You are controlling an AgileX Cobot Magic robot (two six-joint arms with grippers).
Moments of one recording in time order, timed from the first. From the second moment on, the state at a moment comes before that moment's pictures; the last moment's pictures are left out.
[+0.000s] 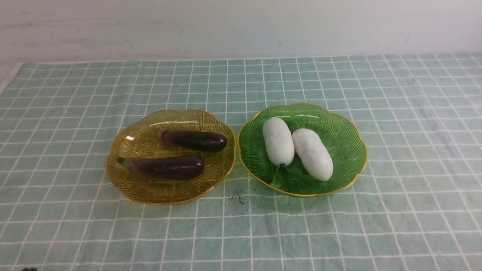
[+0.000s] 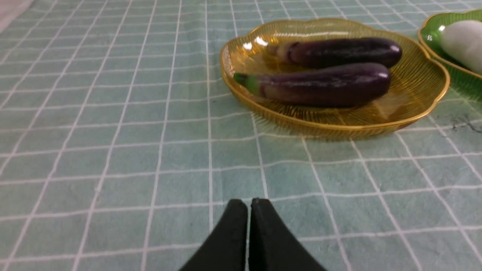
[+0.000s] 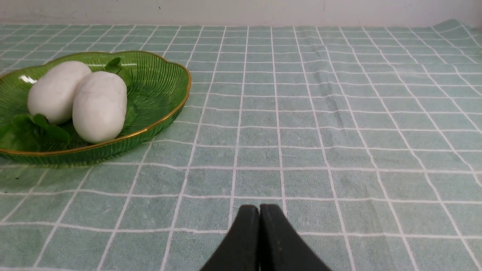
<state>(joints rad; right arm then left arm) 0.01 -0.01 0.02 -0.02 0.40 0.02 -0.08 -0.01 0.02 0.03 0.39 -0.05</state>
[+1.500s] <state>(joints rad) 0.01 -0.01 0.02 -0.02 0.40 0.02 -0.08 -0.01 0.03 0.05 0.39 -0.09</state>
